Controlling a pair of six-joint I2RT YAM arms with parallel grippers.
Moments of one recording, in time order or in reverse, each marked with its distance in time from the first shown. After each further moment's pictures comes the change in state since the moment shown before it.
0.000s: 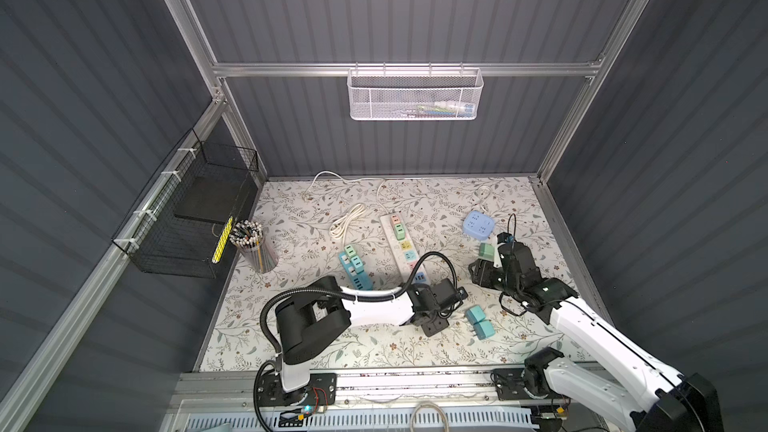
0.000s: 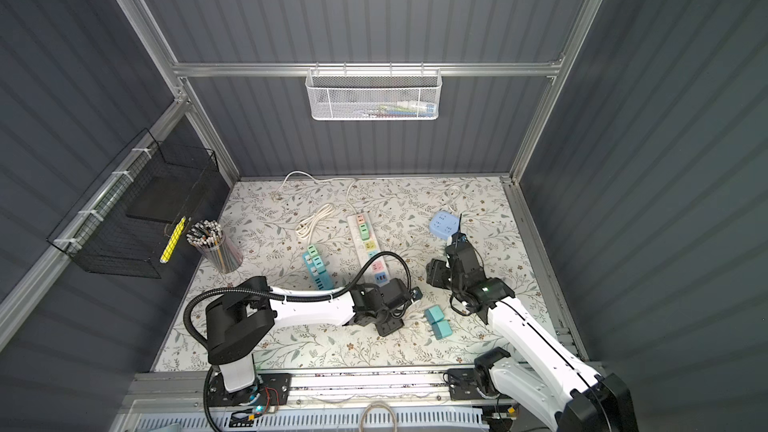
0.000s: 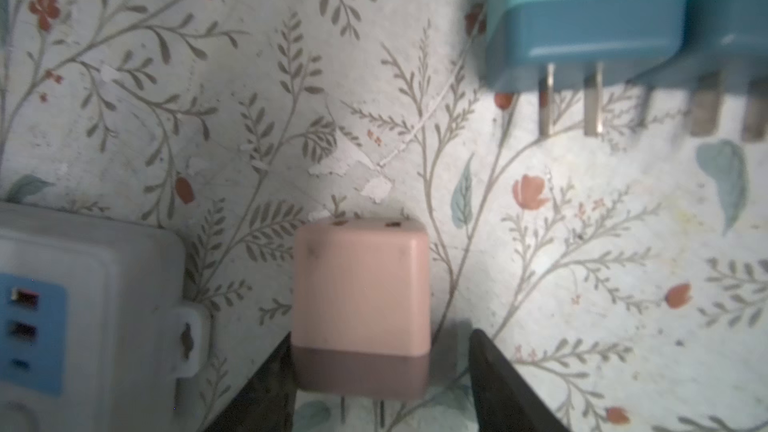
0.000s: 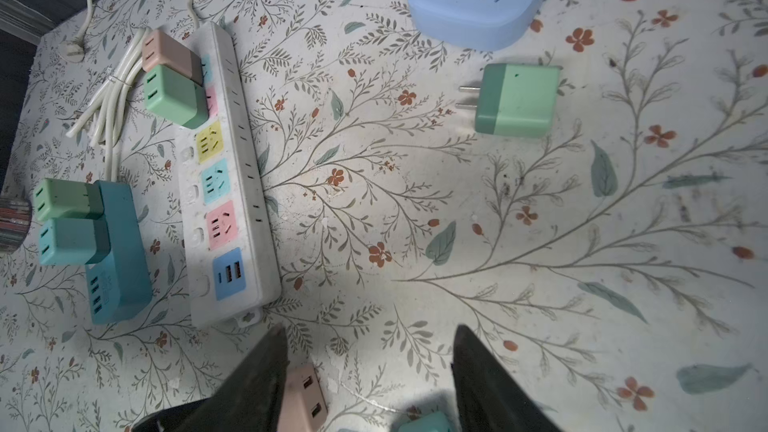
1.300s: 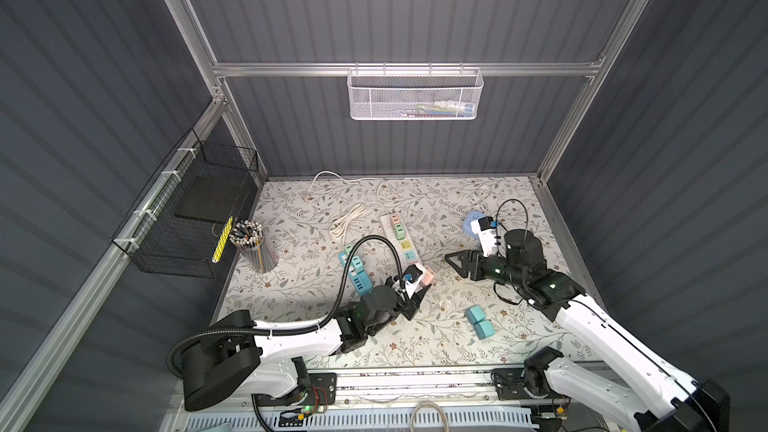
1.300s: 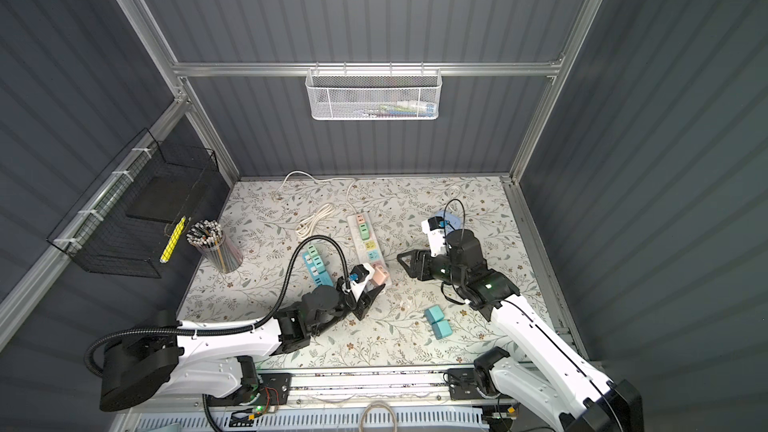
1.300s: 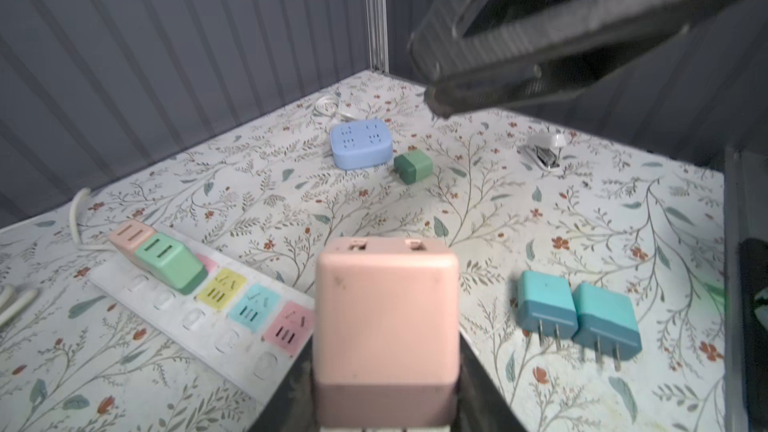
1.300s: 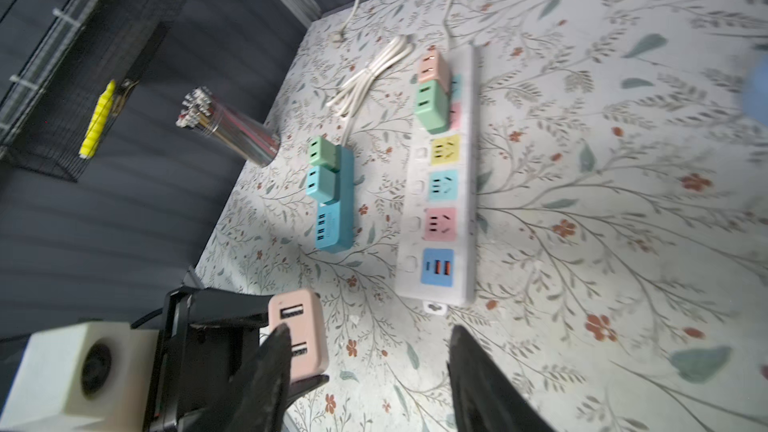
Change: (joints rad) left arm 0.080 -0.568 -0.634 0.970 -0.155 -0.048; right arm 0.087 0.001 0.141 0.138 -0.422 -0.076
